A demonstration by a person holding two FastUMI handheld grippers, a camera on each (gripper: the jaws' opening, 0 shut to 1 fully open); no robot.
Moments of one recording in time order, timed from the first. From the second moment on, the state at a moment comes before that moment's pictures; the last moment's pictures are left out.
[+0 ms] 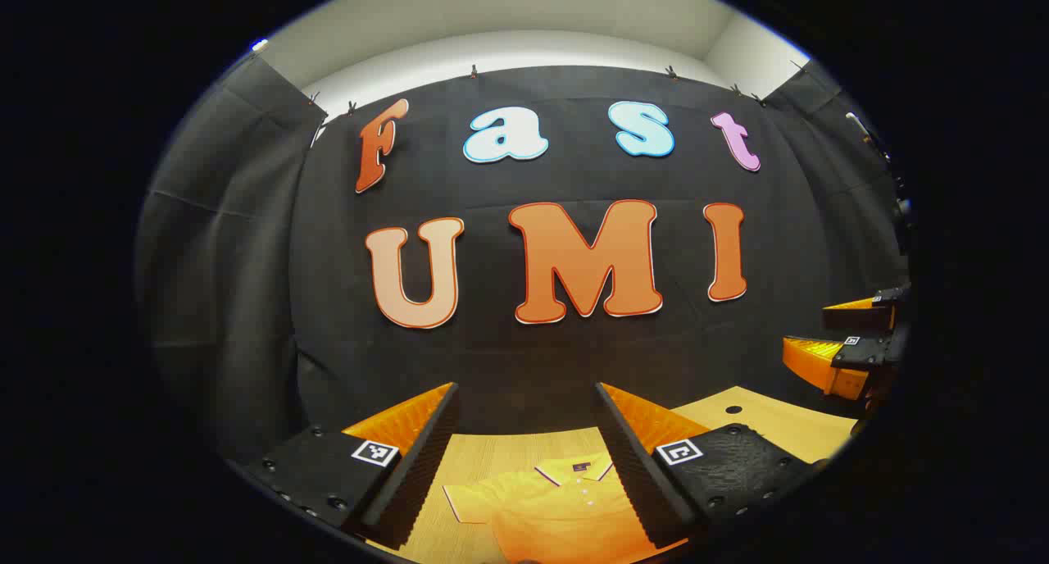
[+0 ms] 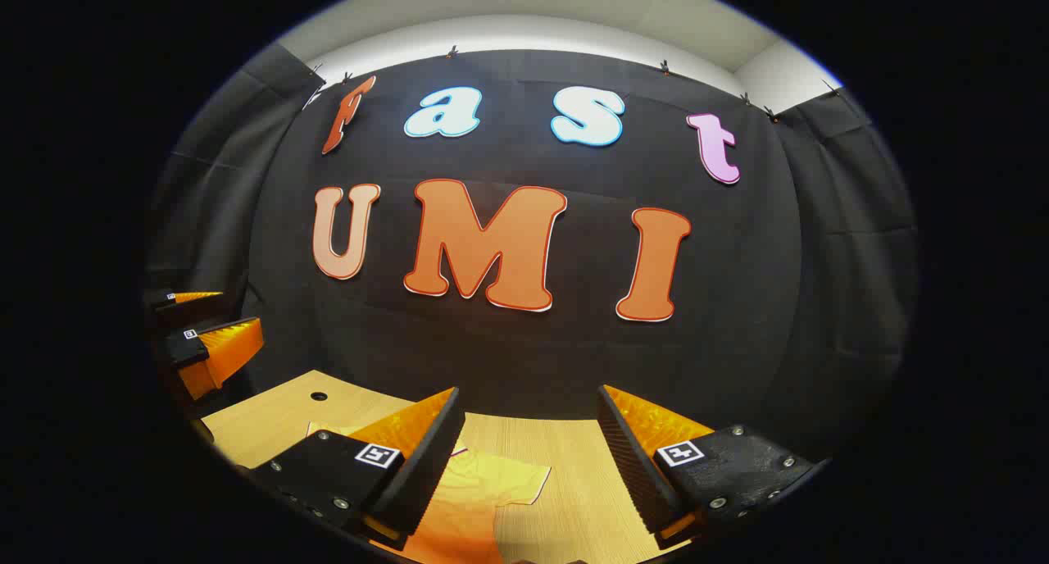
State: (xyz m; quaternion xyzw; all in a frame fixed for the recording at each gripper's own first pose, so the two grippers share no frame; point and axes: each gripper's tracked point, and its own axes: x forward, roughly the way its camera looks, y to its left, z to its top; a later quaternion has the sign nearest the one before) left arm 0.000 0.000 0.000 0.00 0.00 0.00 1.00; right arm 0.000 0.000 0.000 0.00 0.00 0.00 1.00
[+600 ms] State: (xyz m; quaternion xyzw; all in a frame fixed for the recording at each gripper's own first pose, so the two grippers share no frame) left arm -0.002 -0.008 0.008 0.02 -0.01 0.01 1.00; right arm 0.015 0.014 -0.008 0.01 0.01 0.05 1.00
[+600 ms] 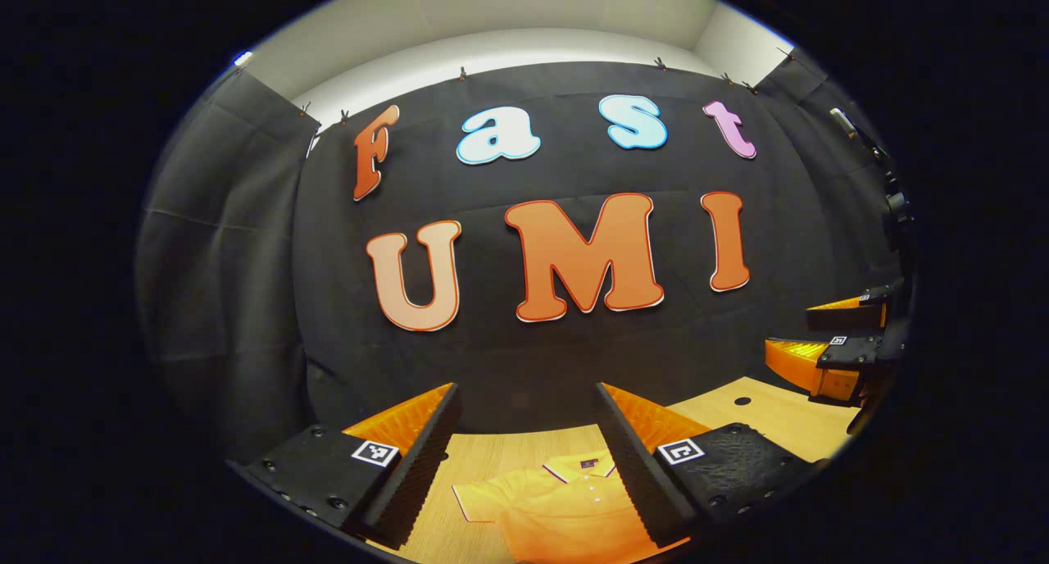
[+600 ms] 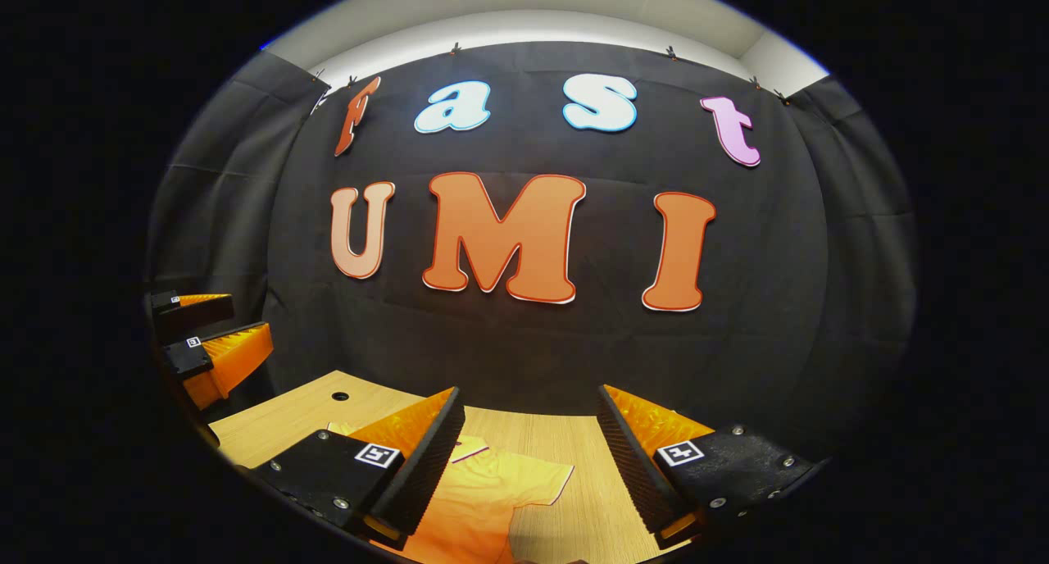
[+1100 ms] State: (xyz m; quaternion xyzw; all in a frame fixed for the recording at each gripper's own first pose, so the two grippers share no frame) left arm -0.004 -0.008 0.008 0.02 -0.01 0.02 1.00; right arm 0.031 0.025 -0.034 0.03 0.04 0.07 1.00
